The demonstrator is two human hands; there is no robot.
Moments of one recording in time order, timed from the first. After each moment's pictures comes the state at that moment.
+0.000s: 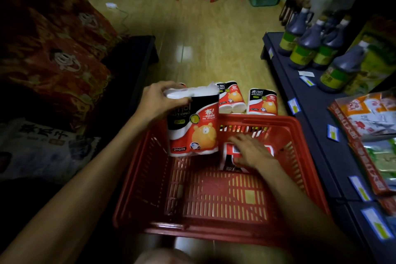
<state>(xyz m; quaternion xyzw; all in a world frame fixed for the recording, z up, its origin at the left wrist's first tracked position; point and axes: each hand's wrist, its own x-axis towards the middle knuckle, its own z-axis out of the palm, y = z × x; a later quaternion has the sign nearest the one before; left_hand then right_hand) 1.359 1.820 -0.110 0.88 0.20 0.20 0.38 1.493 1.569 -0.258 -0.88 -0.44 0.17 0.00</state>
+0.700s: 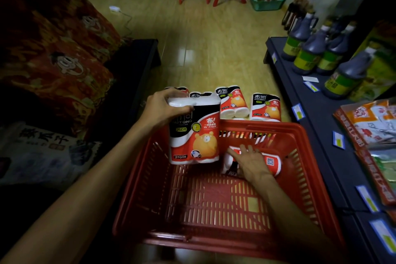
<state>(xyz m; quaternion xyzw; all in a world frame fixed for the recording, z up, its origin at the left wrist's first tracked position) 1.367 1.832 -0.126 0.86 0.22 0.17 0.42 1.479 1.577 -0.288 -0.89 -0.44 0.05 -0.12</state>
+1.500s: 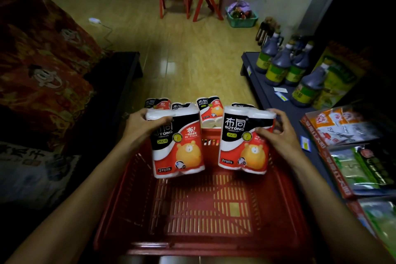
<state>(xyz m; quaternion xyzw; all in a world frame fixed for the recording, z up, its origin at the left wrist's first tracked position) 1.357 1.821 -0.141 0.73 0.29 0.19 0.59 1.532 1.494 -0.160 -0.77 -0.15 0.11 0.61</state>
